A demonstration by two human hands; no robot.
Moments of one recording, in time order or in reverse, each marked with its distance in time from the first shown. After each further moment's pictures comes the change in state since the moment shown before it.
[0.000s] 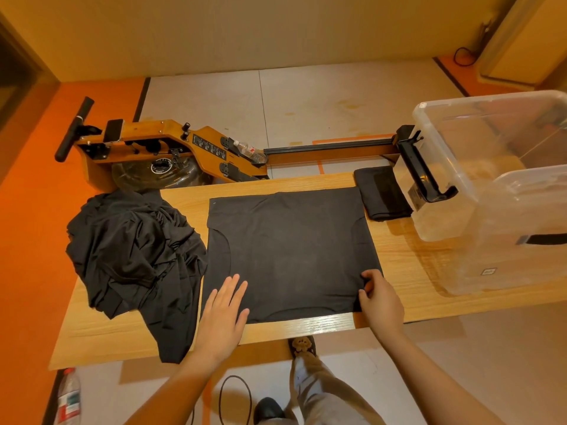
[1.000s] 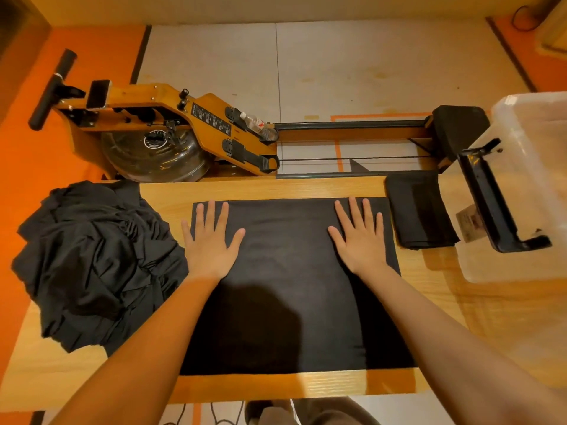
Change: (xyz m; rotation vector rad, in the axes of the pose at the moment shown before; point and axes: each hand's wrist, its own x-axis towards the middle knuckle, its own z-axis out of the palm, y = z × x) left_hand 0.198 -0.029 -0.031 0.085 -0.002 -0.324; right_hand 0.180 -0.090 0.046 -0.532 -0.216 -0.411
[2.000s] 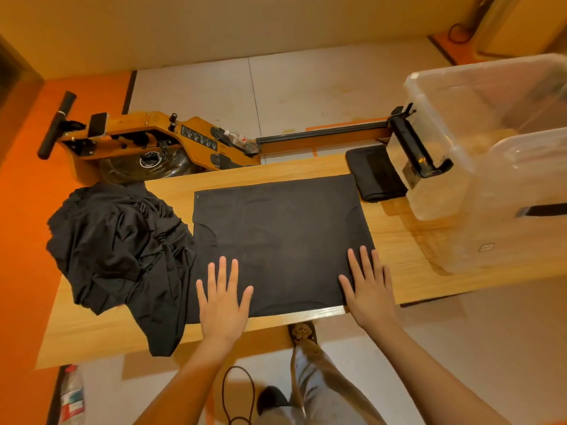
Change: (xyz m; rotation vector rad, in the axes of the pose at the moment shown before) left_hand -0.192 -0.006 0.050 0.006 0.081 0.097; right_hand -0.211 0.017 0.056 0.085 0.111 0.174
